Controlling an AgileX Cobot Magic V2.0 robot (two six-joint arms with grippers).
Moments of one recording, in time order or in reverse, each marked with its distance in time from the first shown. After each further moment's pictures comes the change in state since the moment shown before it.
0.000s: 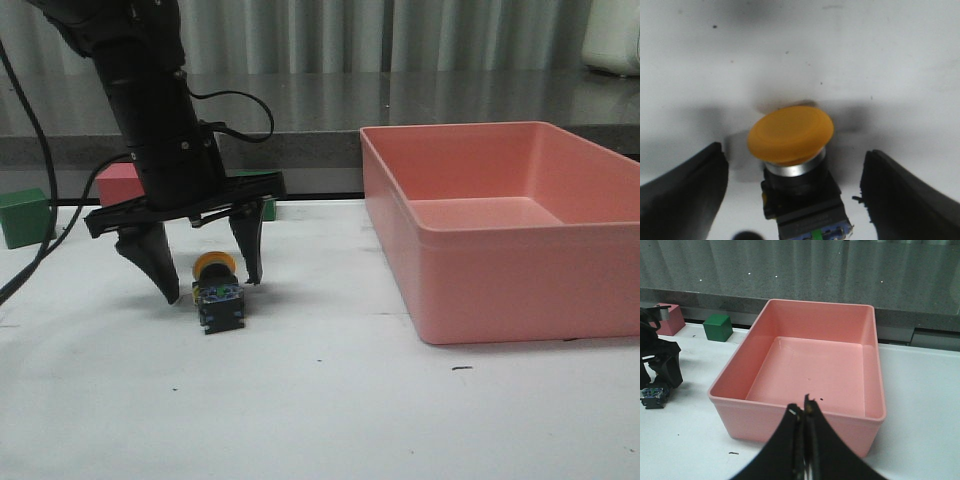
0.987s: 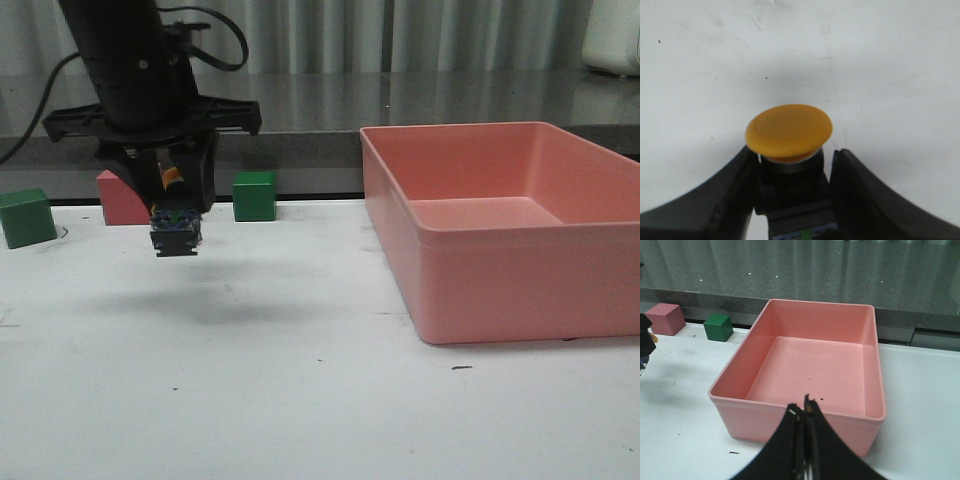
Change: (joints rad) left arm -0.042 -0.274 0.173 0.269 -0.171 -0.033; right arm 0.000 0.000 0.000 0.000 0.000 0.000
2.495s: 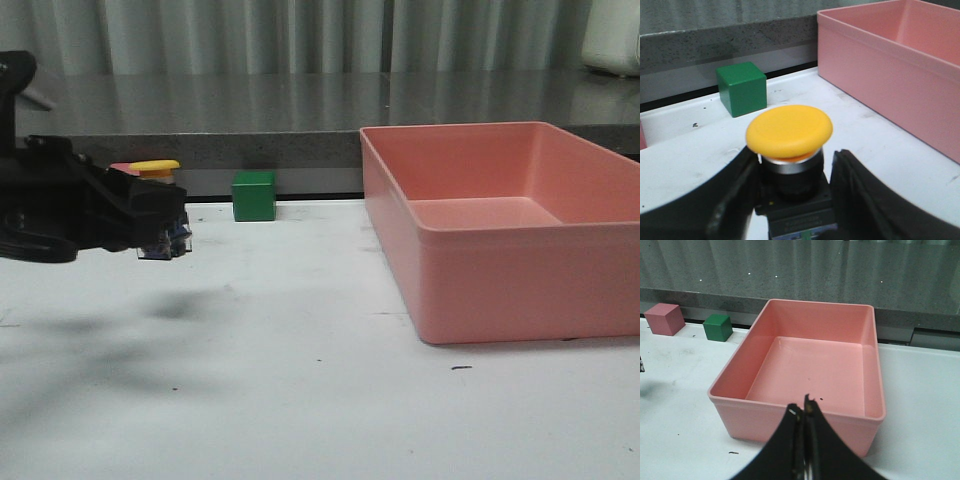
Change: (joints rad) left arm 0.167 -0.024 0.935 0.324 -1.899 0.216; right arm 0.000 0.000 0.000 0.000 0.000 0.000
